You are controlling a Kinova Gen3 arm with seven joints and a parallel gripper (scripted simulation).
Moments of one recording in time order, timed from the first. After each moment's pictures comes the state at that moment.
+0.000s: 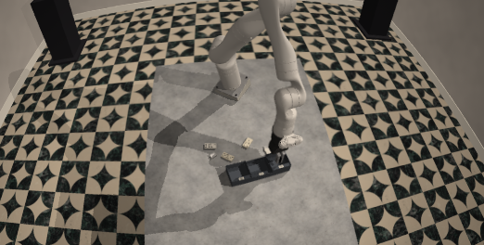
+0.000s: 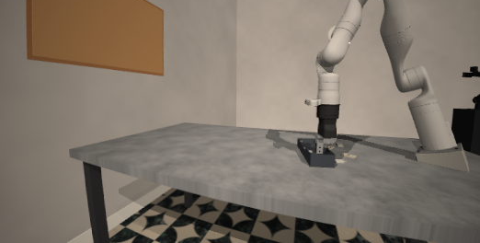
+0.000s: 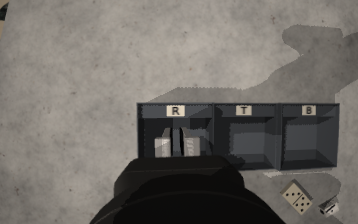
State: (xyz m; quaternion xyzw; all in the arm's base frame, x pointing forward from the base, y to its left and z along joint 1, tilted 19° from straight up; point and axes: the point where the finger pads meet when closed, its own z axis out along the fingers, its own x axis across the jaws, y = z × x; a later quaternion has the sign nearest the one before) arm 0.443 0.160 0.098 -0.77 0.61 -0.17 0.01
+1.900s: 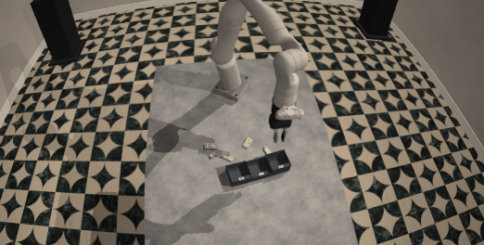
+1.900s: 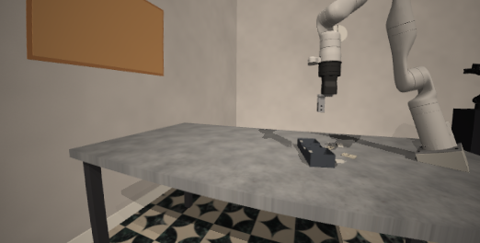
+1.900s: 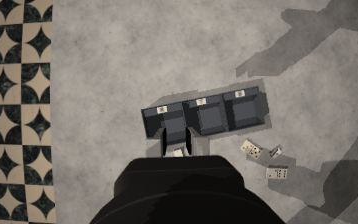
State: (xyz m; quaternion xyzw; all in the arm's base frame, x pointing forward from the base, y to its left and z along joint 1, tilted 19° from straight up) arm 0.401 0.168 0.243 -0.71 0.68 -0.16 0.03
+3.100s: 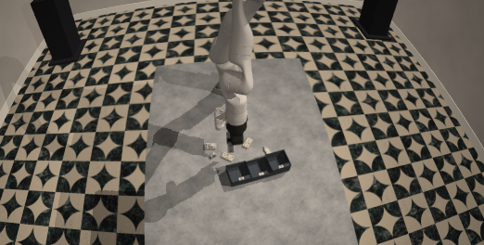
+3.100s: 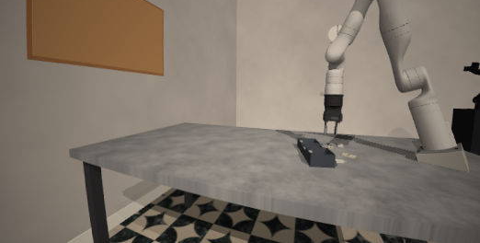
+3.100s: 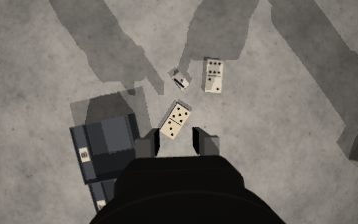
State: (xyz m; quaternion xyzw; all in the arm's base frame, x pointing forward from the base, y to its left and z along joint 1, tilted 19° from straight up) arm 0.367 -0.022 0.147 -0.01 0.99 -0.08 0.14
